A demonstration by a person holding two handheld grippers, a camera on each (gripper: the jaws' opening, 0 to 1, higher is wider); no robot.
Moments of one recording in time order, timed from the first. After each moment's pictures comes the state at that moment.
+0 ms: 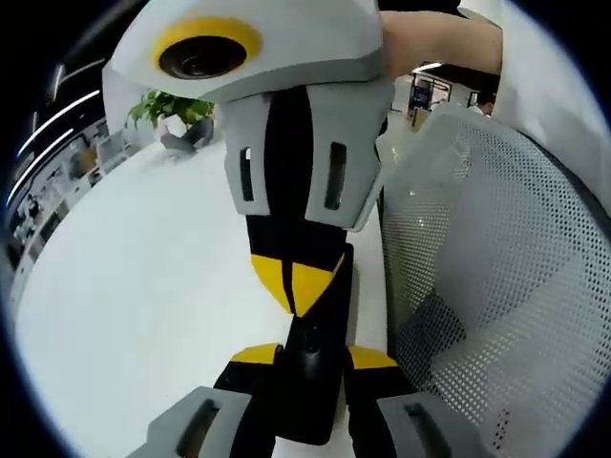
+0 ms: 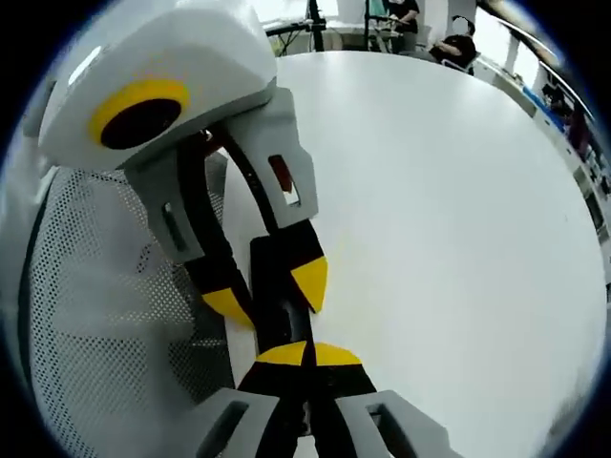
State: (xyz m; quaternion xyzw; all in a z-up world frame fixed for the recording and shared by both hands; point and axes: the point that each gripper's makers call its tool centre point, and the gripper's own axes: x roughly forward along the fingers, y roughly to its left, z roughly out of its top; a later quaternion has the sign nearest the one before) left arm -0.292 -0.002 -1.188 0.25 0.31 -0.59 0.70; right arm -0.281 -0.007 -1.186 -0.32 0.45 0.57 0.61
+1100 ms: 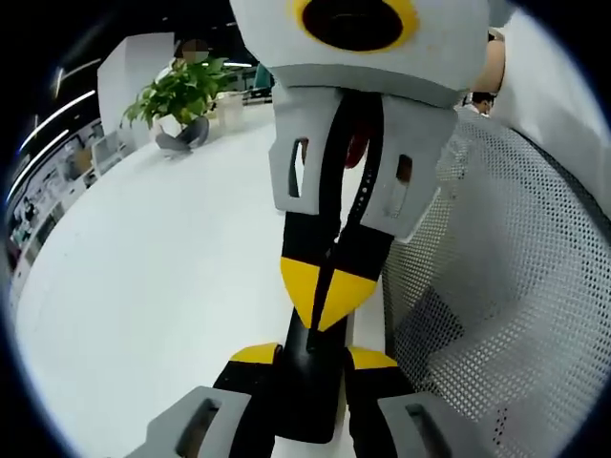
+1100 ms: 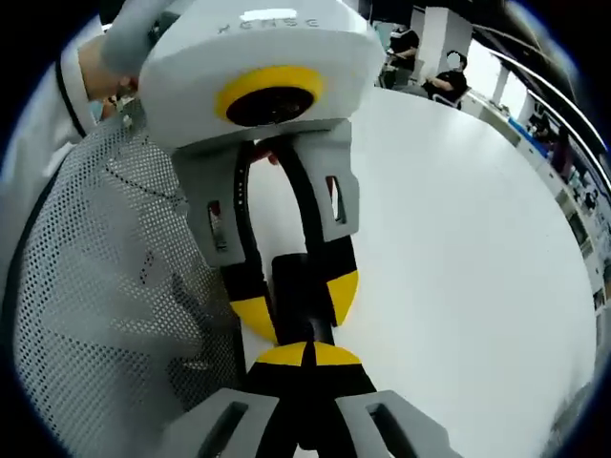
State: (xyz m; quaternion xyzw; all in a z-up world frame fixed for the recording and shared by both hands) left arm -0.294 -0.001 -1.188 0.25 0.31 -0.60 0.69; right arm -0.295 0.003 -1.179 -0.31 0.38 0.57 0.65
